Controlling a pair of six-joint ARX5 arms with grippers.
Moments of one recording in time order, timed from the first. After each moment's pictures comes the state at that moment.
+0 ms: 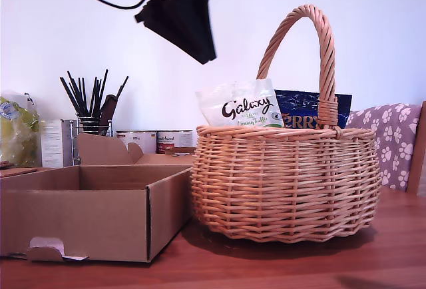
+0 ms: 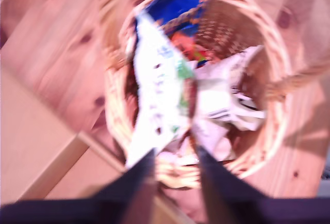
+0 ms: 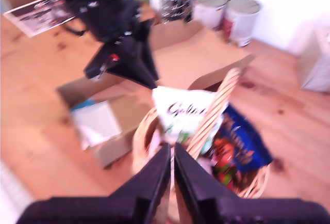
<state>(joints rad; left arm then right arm) -0.65 1.70 1.63 -0.89 0.21 0.19 0.57 0.77 1.12 -0.79 -0.10 -0.13</state>
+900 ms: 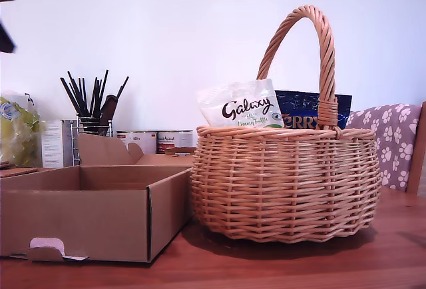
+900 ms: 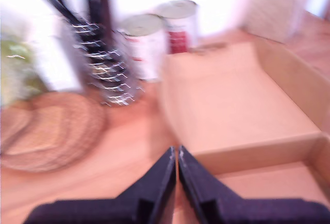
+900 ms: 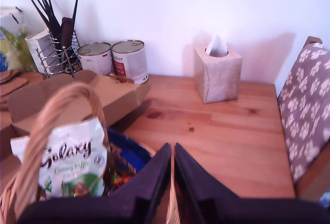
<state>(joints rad) -0.09 0.88 0.59 -0.01 0.10 0.06 0.09 0.66 0.59 -0.14 -0.27 -0.03</state>
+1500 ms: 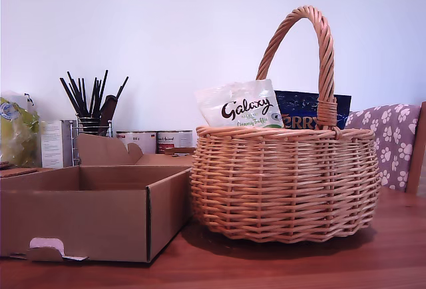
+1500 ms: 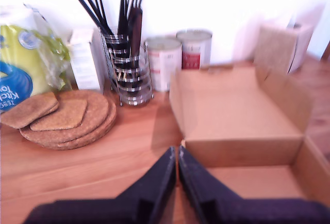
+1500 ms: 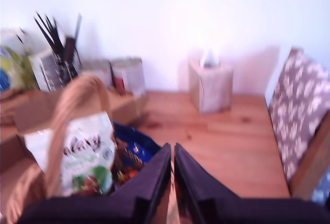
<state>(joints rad) -0.15 0.37 0.41 -0.21 0.02 -0.08 0.13 0.32 0.45 -0.19 -0.20 0.00</state>
